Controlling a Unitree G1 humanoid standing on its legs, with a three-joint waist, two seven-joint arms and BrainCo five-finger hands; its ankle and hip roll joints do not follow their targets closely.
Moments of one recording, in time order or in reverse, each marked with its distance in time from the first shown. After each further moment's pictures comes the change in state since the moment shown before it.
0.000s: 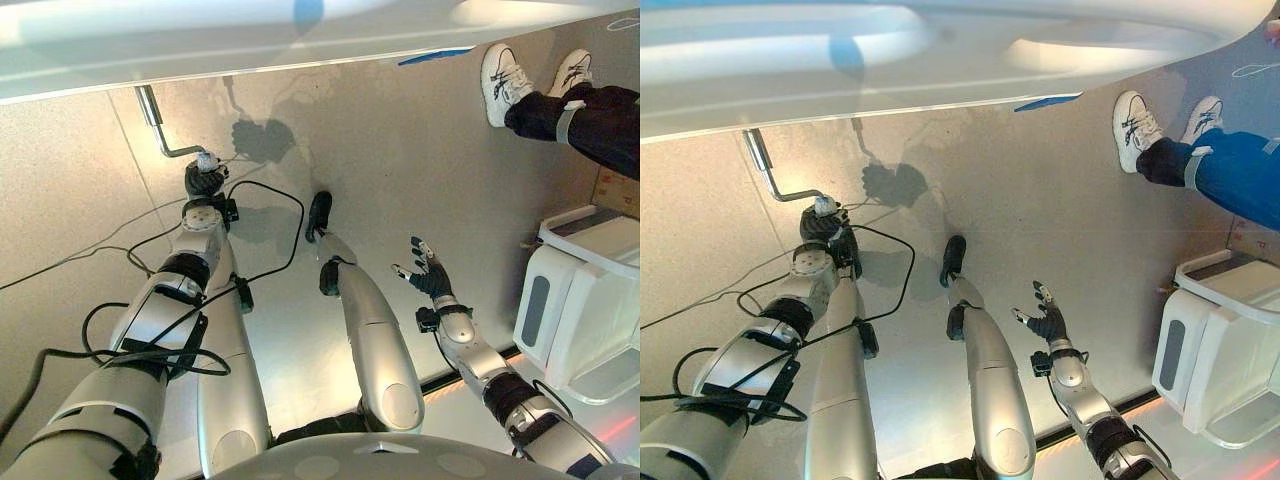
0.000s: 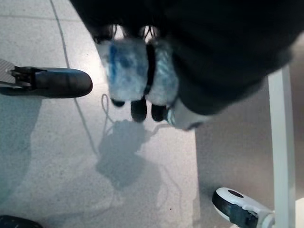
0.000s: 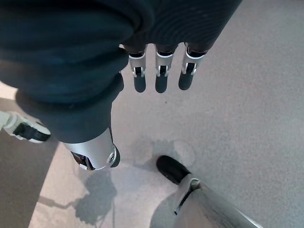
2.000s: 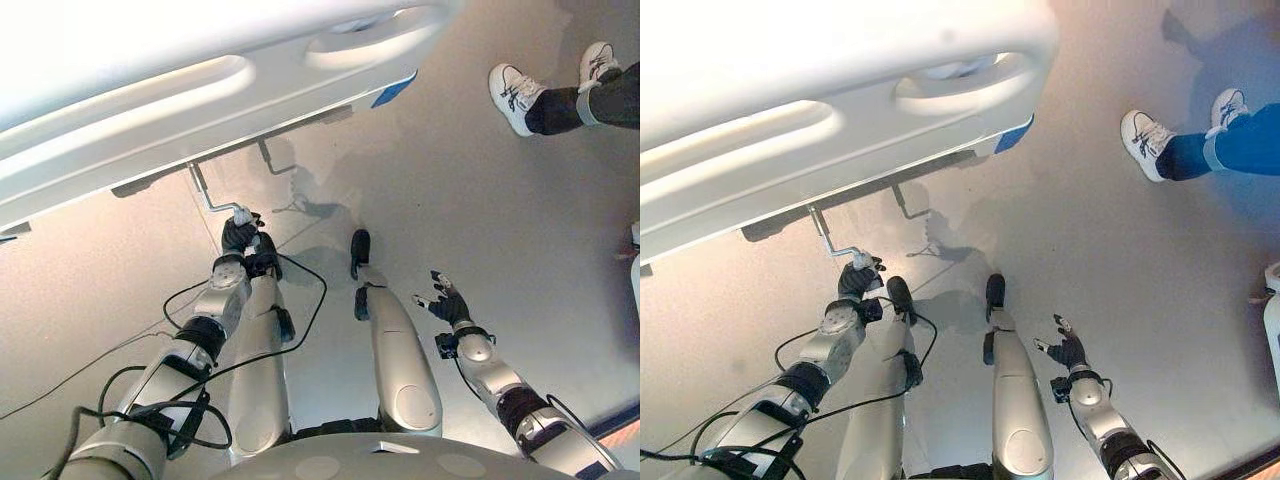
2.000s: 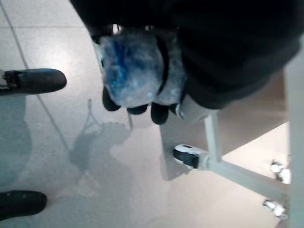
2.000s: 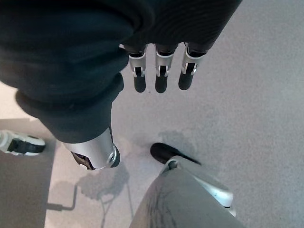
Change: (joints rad) left arm 0.392 -0.064 -0.054 -0.416 -0.062 0.009 -0.046; right arm 0.043 -0.025 -0.048 0.189 -0.032 0.073 0.050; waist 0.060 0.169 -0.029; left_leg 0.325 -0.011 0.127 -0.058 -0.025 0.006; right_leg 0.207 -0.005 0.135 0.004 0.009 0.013
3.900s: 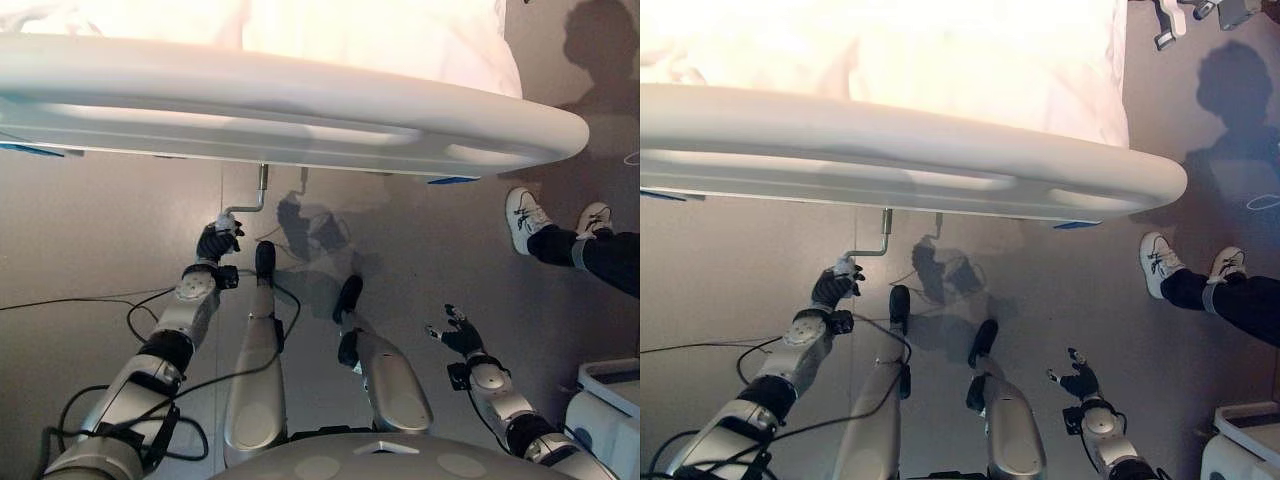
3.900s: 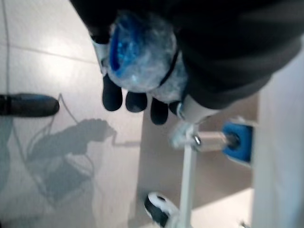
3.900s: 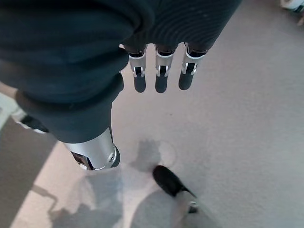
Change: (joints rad) left arm 0.022 0.160 0.058 0.070 0.062 0.013 -0.111; right arm 0.089 0.021 -0.047 0.057 0.010 0.031 0.030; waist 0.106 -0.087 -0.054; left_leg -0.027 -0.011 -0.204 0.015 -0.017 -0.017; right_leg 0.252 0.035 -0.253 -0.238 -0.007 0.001
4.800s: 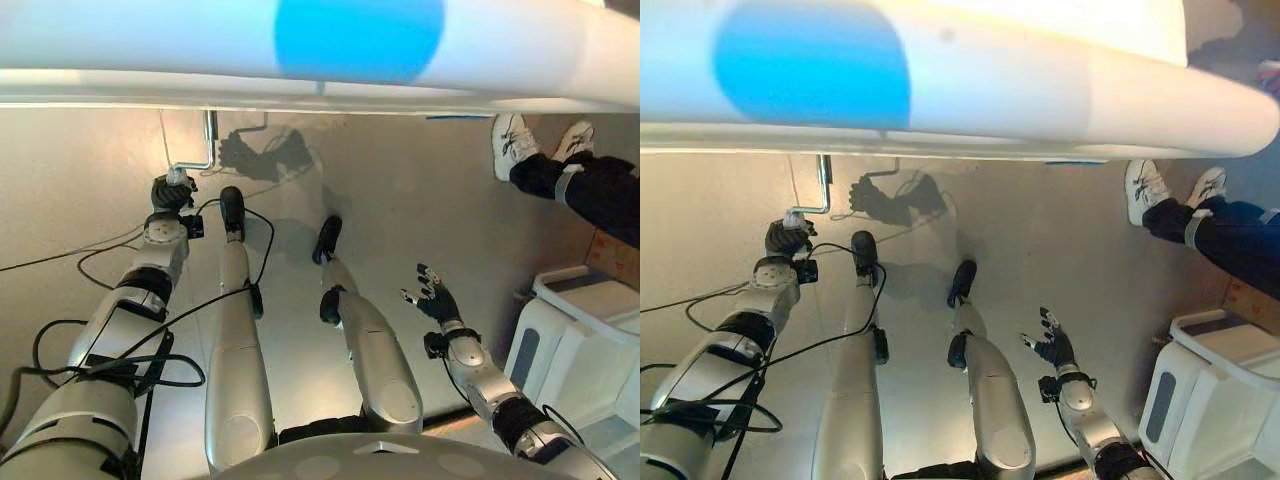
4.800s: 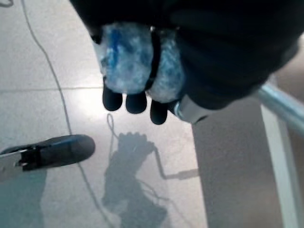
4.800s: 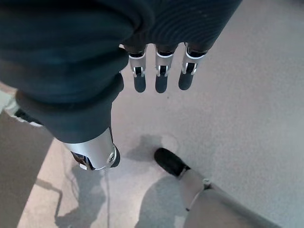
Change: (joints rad) left arm -0.358 0.078 -0.070 0.332 0.041 0.026 0.113; right arm -0.030 -0.008 0.087 -0.275 0.060 -0.083 -0.040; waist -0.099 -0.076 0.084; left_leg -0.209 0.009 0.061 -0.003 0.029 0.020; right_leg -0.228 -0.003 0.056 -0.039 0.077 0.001
